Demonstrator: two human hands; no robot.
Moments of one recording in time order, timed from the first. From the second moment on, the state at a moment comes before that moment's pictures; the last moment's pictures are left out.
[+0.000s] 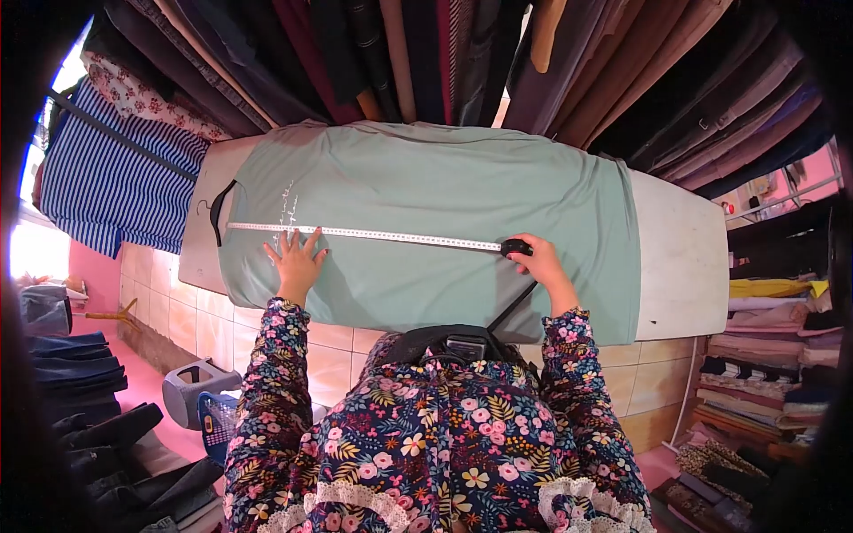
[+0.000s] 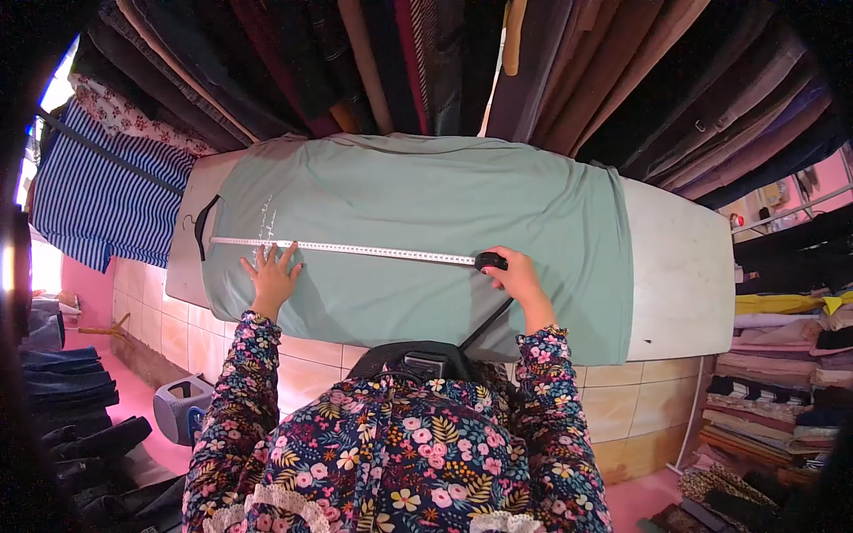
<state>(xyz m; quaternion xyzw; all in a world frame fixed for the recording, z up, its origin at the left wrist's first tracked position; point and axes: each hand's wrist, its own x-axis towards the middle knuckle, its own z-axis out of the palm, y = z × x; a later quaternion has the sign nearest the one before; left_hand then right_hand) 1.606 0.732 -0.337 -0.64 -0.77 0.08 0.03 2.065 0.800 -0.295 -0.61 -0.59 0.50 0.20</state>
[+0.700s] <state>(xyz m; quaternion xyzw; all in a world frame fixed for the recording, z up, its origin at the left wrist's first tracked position) 1.612 0.732 -0.332 -0.59 -0.80 0.13 -0.04 2.187 0.783 -0.298 -0.67 -0.60 0.37 0.25</state>
